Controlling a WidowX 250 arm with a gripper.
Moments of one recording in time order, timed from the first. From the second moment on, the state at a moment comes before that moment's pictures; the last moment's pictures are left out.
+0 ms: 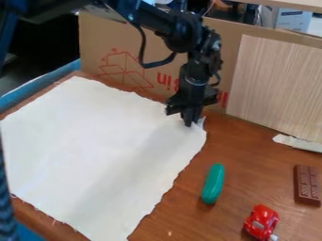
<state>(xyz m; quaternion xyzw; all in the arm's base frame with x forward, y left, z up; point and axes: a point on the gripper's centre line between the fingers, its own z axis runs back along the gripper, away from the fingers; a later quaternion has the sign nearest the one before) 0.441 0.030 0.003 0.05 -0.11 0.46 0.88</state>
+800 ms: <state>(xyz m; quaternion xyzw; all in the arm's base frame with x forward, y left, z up) 0.377 0.092 0.073 -0.08 -0.08 0.45 0.89</state>
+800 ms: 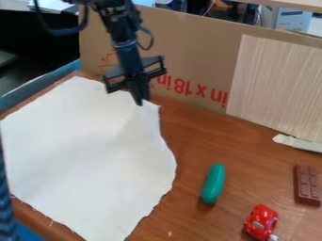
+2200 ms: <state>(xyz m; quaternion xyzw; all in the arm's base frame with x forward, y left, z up) 0.255 0.261 0.098 -0.05 -0.05 0.44 0.90</state>
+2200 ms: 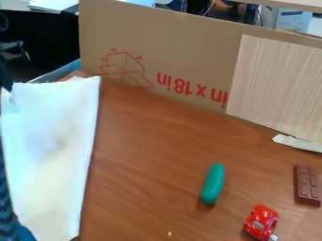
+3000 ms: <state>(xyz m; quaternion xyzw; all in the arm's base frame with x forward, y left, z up) 0.241 0.281 0.074 0.03 -0.04 0.52 0.85</state>
